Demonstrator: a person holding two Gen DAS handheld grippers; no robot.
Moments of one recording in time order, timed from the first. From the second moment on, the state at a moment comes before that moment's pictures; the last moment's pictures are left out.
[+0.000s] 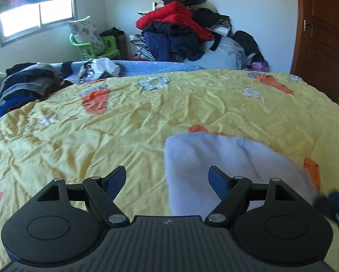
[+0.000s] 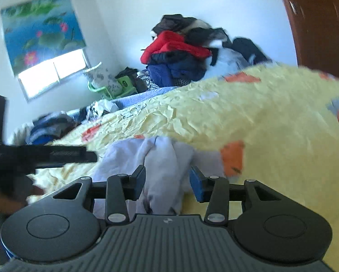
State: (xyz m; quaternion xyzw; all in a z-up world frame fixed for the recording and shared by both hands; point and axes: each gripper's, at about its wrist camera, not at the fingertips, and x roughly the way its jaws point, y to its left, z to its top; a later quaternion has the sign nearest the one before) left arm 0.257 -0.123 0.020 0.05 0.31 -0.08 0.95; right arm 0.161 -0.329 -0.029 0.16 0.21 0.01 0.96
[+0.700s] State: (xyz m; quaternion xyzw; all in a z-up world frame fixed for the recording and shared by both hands) left arm 0.159 -0.083 -0.023 0.09 0.31 -0.12 0.94; right arm 0.157 -0.328 -0.051 0.15 0.29 0.02 0.95
